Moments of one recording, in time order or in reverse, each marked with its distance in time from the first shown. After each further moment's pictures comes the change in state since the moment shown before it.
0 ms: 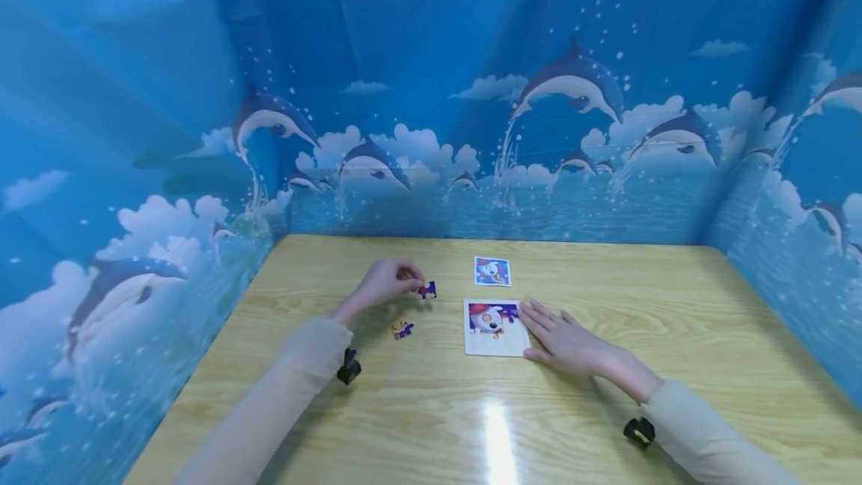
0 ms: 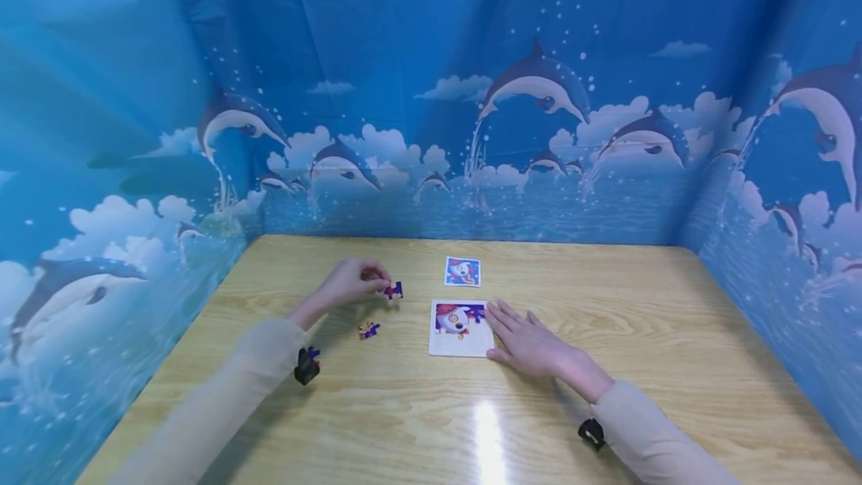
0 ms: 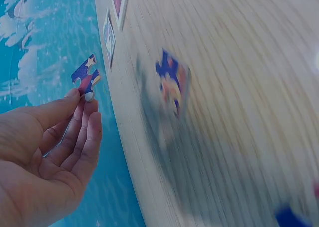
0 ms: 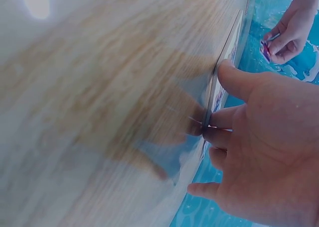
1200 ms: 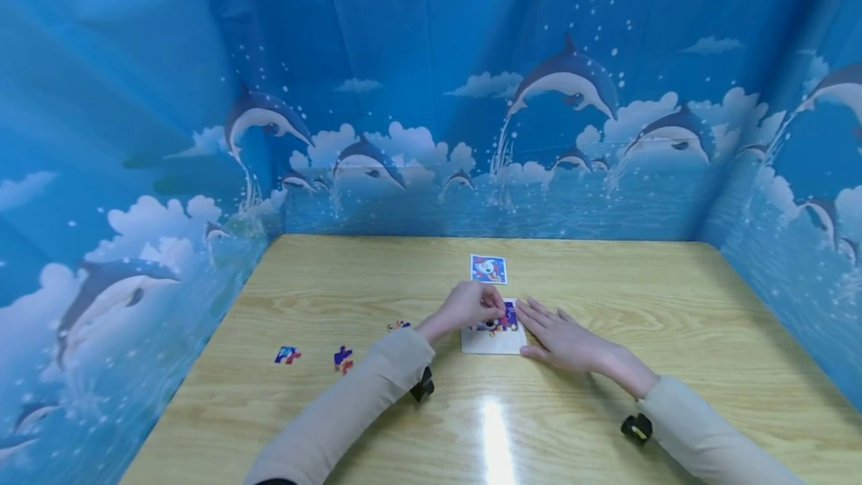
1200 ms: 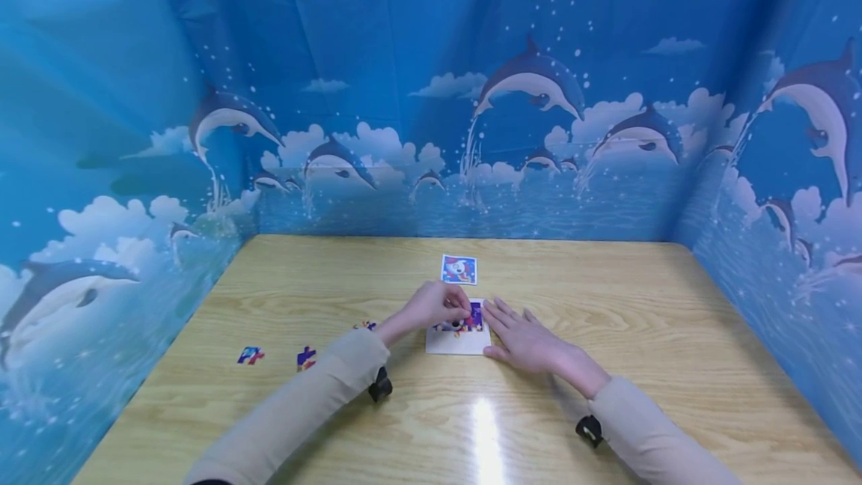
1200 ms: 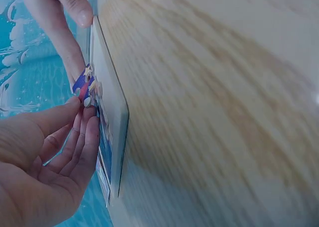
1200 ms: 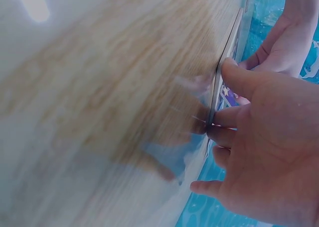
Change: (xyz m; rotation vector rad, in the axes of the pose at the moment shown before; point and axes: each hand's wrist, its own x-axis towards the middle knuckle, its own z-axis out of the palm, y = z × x) left_hand 0.031 0.073 0.119 0.004 -0.164 0.089; right_hand 0.001 0.004 0.001 0.016 0.023 -0.016
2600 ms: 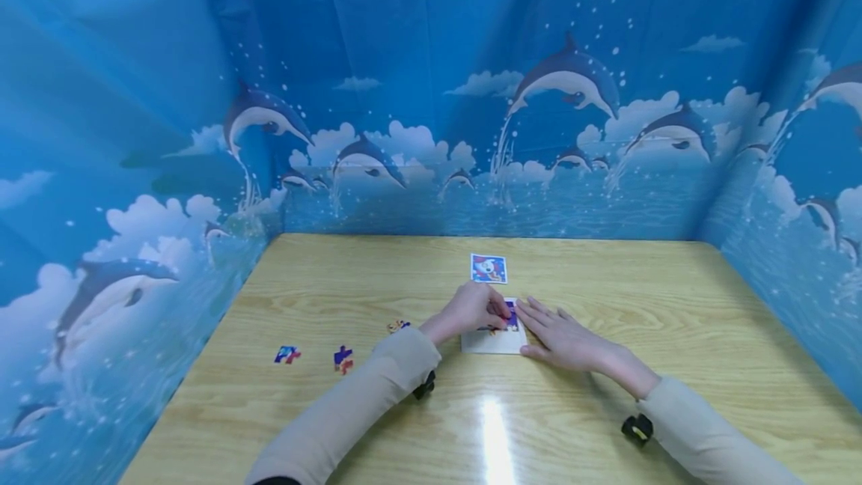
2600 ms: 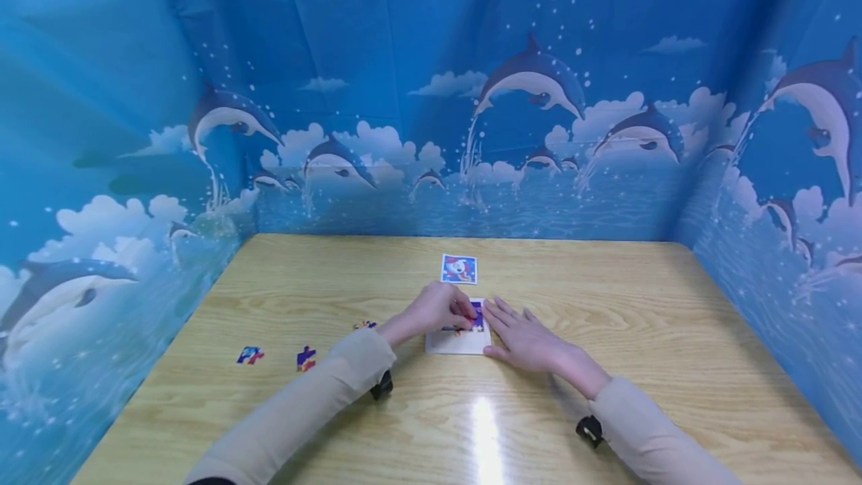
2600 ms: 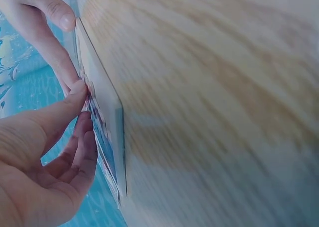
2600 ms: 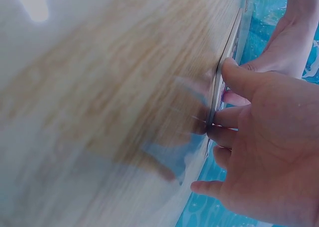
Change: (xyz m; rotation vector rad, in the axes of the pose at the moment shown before) left_hand 0.001 0.008 0.002 0.199 -0.060 0.074; right_hand 0.001 0.000 0.001 0.019 0.010 0.004
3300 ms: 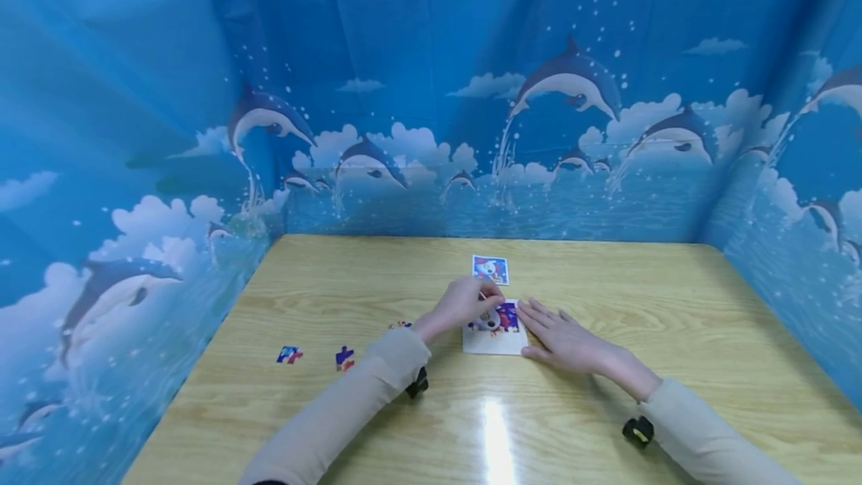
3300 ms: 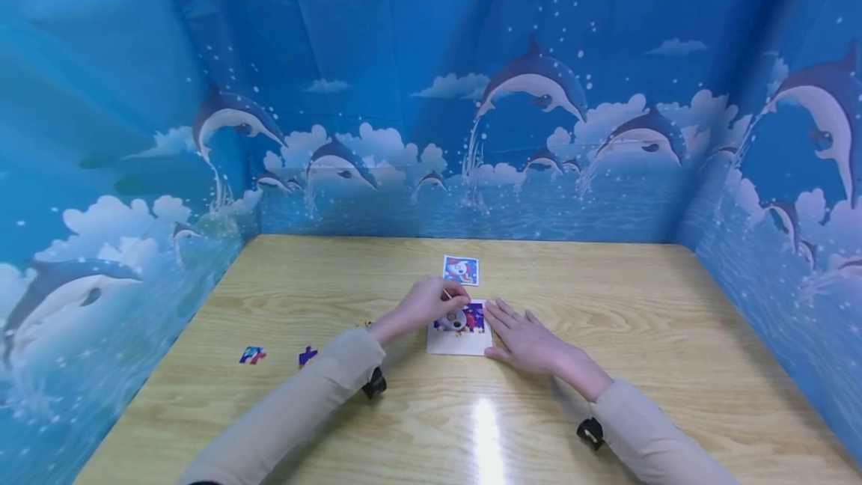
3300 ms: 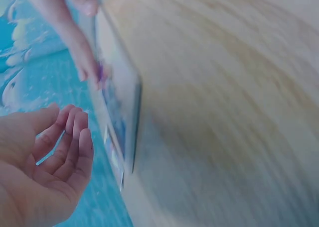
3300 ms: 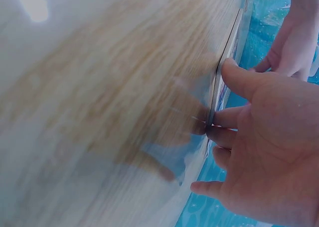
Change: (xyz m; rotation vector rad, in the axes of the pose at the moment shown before) left_hand -0.007 -0.006 -0.013 -0.038 0.113 -0.052; right_hand -0.001 -0.002 -0.001 -0.012 -0.001 0.002
